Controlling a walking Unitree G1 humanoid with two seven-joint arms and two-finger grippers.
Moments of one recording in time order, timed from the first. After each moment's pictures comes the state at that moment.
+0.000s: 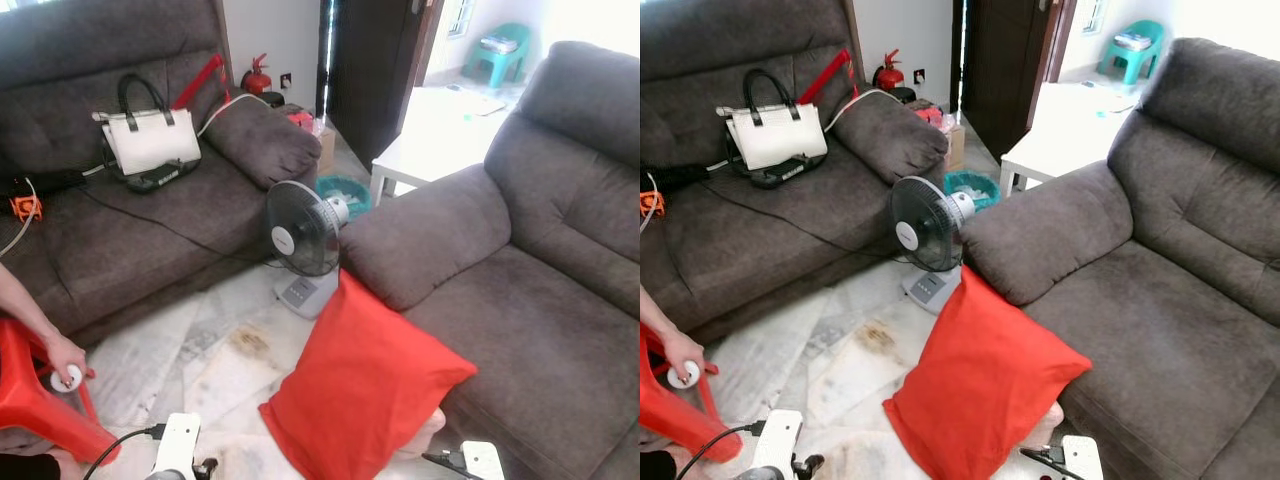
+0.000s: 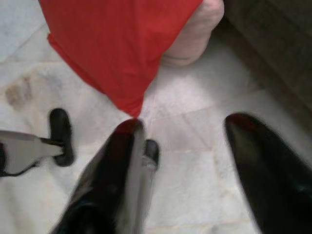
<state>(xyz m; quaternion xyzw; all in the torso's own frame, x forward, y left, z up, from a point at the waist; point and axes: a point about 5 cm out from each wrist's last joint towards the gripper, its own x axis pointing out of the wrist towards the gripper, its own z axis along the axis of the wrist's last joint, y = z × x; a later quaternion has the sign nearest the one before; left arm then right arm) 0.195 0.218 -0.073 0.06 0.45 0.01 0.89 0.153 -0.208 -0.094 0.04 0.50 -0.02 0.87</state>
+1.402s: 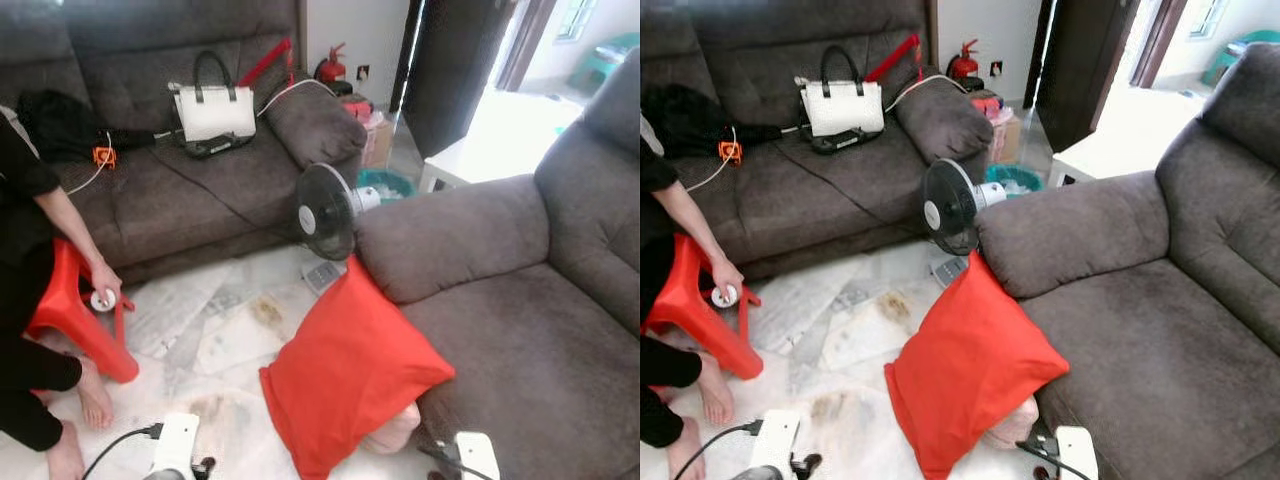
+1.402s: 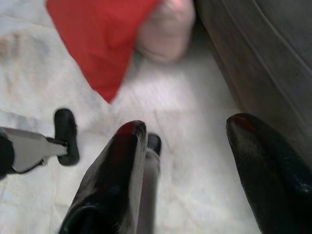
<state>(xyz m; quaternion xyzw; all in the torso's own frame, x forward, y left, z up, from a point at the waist) 0.195 0.212 -0.074 0.05 0.45 0.01 0.89 0.147 -0.211 -0.095 0.04 0.50 -0.02 0.86</state>
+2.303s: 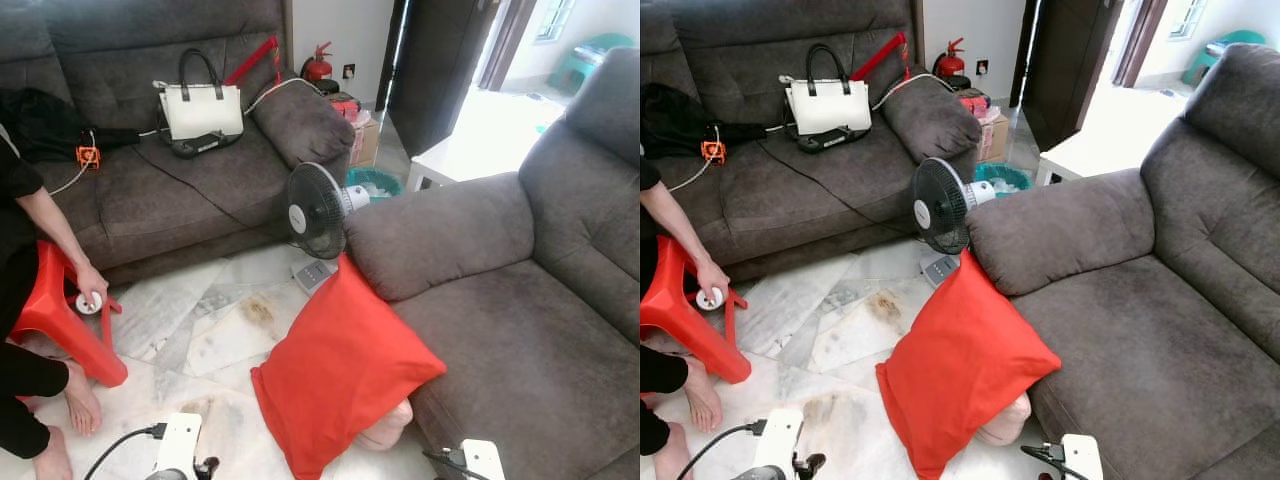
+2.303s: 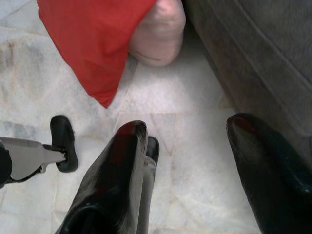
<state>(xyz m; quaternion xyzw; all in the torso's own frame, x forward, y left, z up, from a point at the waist) 0.195 0.212 -0.074 0.05 0.45 0.01 0.89 0.149 -0.212 -0.095 0.04 0.50 -0.03 0.87</state>
